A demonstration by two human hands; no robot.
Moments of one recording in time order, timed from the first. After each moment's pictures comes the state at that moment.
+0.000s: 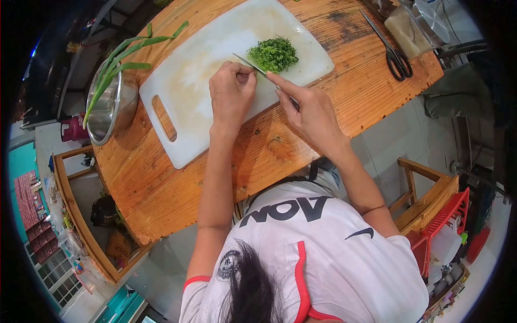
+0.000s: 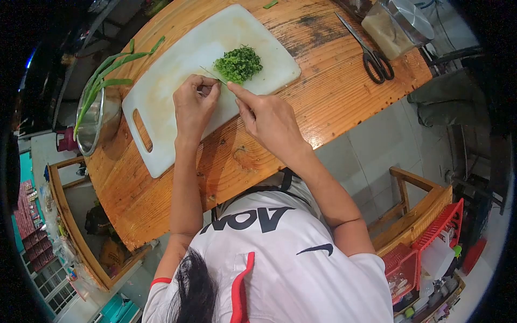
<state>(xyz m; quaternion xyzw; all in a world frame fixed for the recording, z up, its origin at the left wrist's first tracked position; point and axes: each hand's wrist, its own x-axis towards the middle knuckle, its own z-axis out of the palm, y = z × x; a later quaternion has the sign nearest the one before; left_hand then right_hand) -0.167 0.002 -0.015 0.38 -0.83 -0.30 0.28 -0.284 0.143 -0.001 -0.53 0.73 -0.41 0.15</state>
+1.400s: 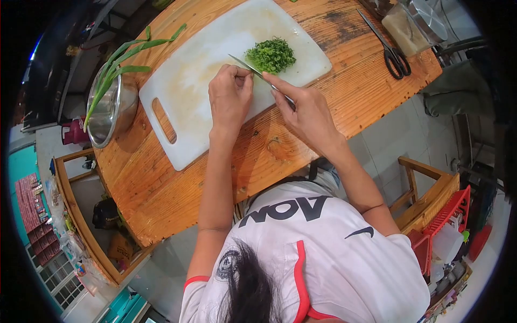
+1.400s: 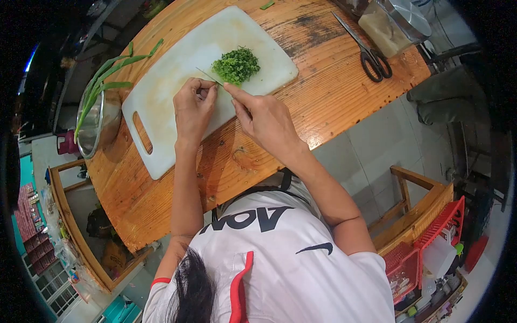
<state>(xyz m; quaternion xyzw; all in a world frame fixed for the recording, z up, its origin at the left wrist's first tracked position) -0.165 0.005 -0.017 0.36 -0.83 -0.29 0.30 -0.283 0.140 -0.004 -0.52 0.71 -0.44 0.16</state>
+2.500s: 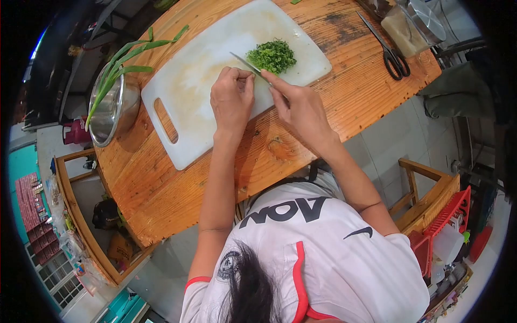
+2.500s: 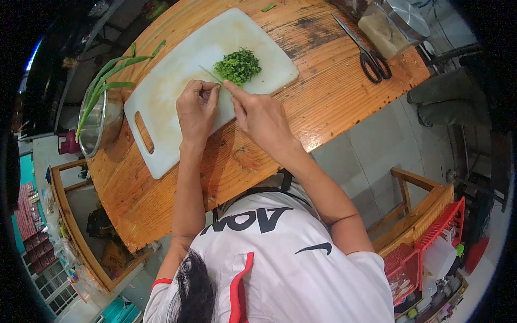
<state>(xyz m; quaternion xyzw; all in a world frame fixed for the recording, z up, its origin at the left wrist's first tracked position) -0.165 0.010 -0.022 0.37 -0.84 -0.25 0.32 -0.277 0.131 -0.011 -0.52 0.73 -0.43 0.13</state>
